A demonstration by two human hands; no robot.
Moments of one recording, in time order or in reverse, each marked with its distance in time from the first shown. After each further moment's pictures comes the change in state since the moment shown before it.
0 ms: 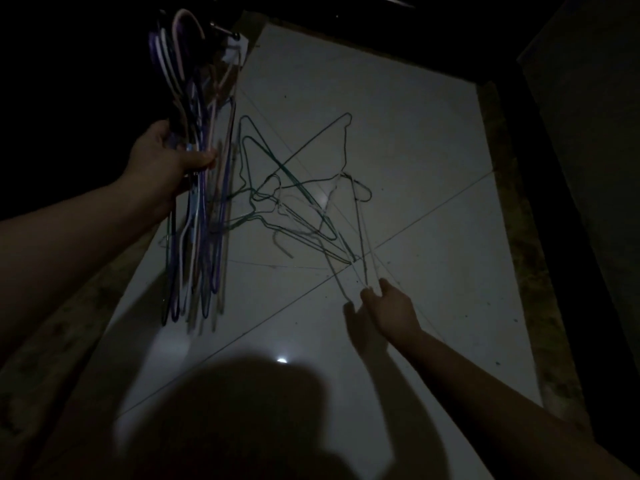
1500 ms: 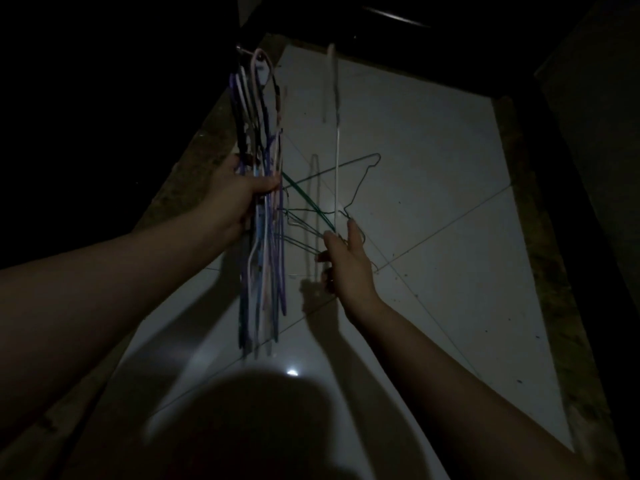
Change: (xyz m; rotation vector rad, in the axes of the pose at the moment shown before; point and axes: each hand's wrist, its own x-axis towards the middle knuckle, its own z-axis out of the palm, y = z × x) left_hand -0.016 -0.007 0.030 -0.185 -0.080 -0.011; right_hand -0.001 -0.099 0.026 0.787 -0.021 -0.288
